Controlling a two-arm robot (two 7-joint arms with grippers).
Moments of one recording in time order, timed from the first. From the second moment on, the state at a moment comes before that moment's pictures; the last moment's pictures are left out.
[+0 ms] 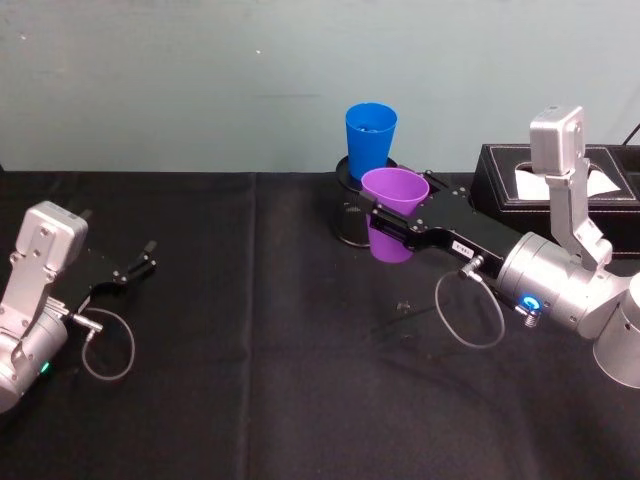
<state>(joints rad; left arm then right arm) -0.20 0.60 0.45 -1.41 -0.25 -0.12 0.03 0.32 0.44 -0.38 -1.50 0.51 0.06 0.49</state>
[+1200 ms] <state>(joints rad) -0.20 0.60 0.45 -1.41 -0.25 -0.12 0.03 0.32 0.44 -0.38 -1.50 0.51 0.06 0.49</state>
